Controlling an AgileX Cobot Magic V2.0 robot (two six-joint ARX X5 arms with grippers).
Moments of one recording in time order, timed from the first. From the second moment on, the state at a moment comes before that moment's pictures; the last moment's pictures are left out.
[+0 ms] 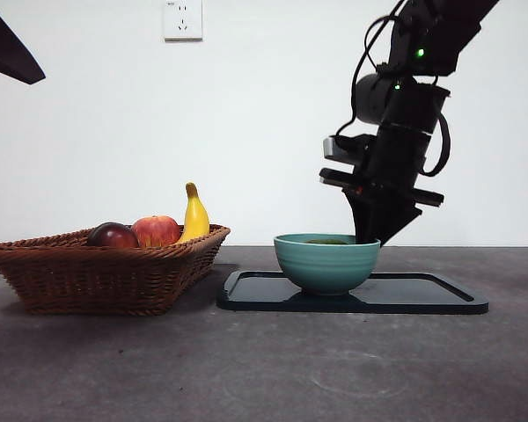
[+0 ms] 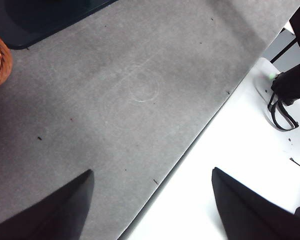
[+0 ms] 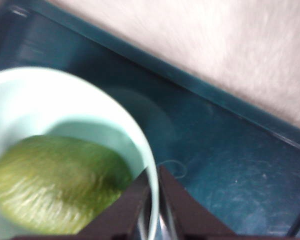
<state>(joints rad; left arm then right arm) -0.62 0.89 0.92 -0.90 0.44 -0.03 0.31 2.09 1.69 -0.82 -0.21 -0.01</state>
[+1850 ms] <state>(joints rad) -0.62 0.89 0.92 -0.89 0.44 -0.03 0.35 0.64 0.94 -1.06 -0.41 0.00</state>
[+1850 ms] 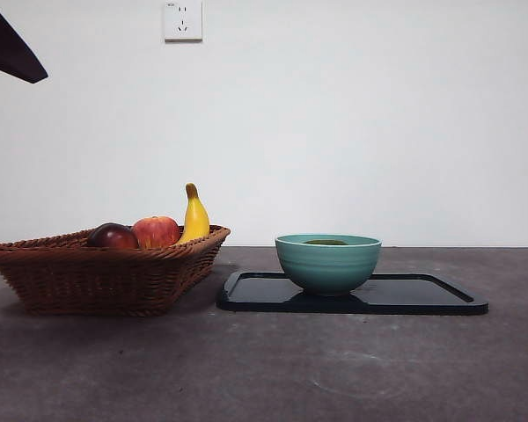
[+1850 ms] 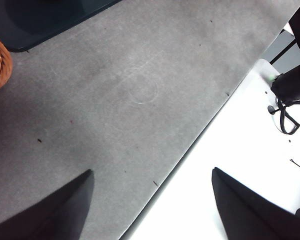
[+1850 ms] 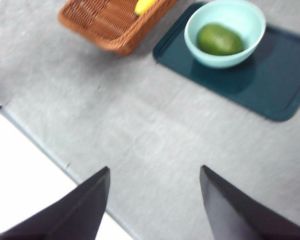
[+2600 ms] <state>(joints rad) -0.62 0.89 0.92 -0.89 0.44 -0.03 0.35 0.55 0.89 -1.06 -0.47 0.01</state>
